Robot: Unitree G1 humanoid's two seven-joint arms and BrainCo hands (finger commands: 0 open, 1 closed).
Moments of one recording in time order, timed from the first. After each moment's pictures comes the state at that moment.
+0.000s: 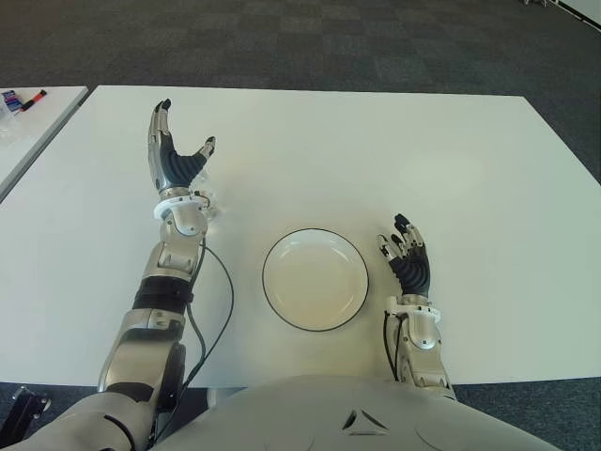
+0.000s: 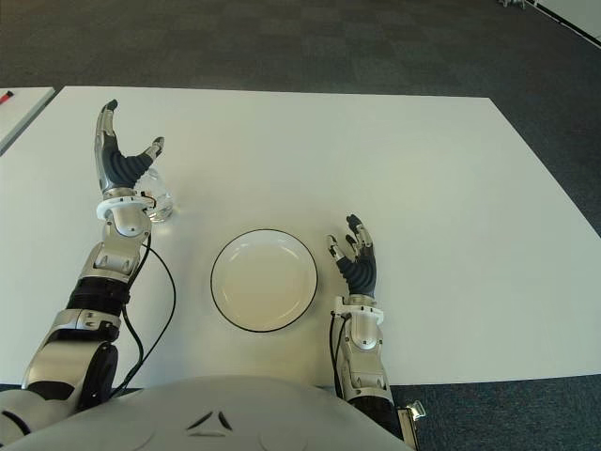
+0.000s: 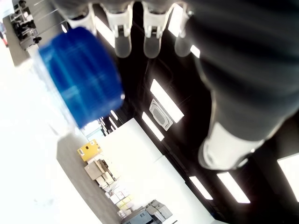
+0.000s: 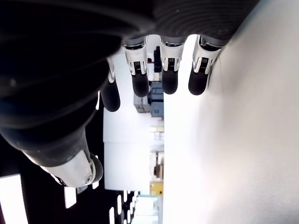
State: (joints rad) left arm -0.31 0.24 0.05 0.44 0.40 -0.20 0.53; right arm 0.27 0.05 -0.02 0.20 -0.07 -0.40 -0.15
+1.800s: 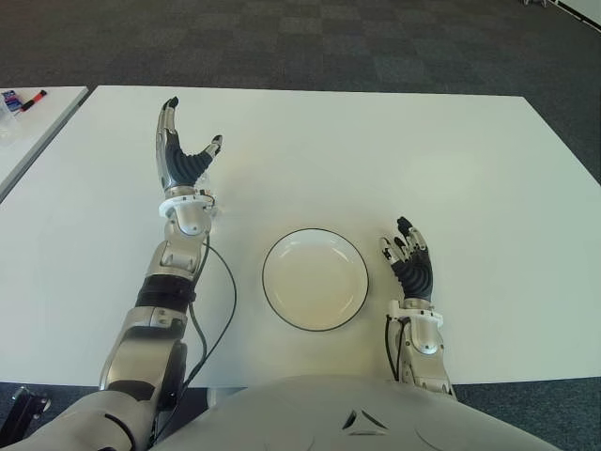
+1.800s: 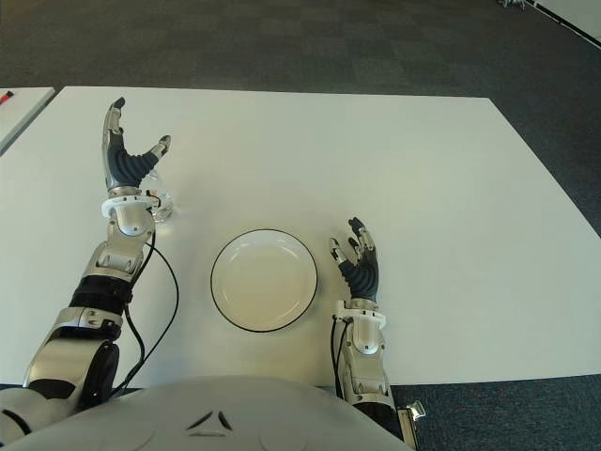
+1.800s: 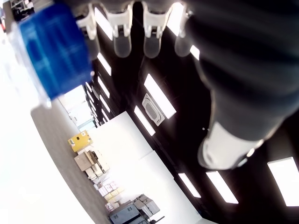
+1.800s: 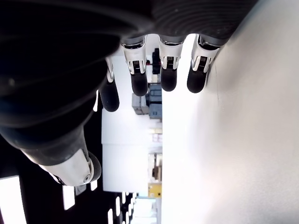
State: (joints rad) left arm -0.31 0.24 0.03 0.45 0.37 -0.24 0.53; right arm 0.30 0.05 -0.02 0.17 -0.06 -0.39 -0.14
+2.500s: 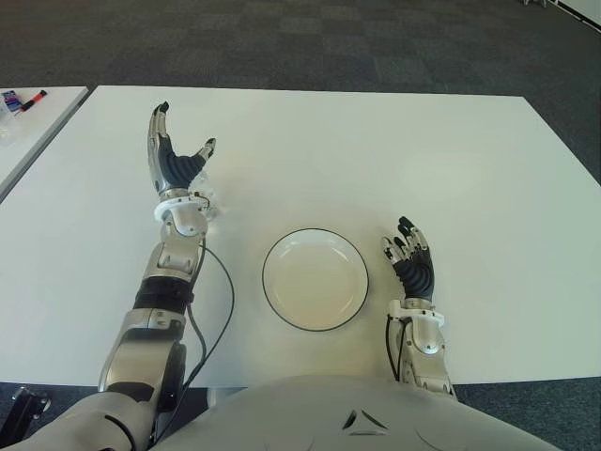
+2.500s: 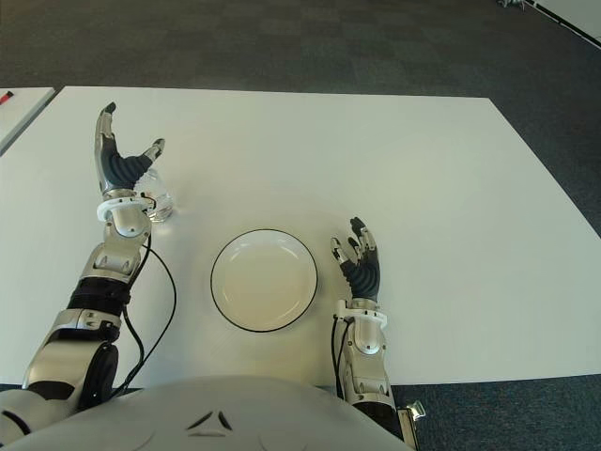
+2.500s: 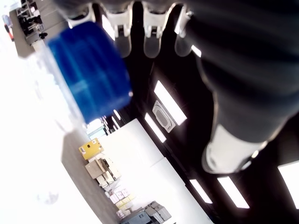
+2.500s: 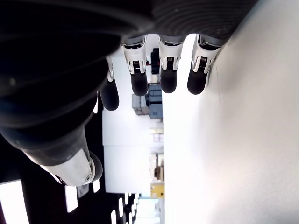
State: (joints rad) left arm -0.30 0.24 0.06 0.45 0.37 -0.20 0.55; right arm 0.30 0.05 -0.03 0.17 -0.03 -0.39 -0.13
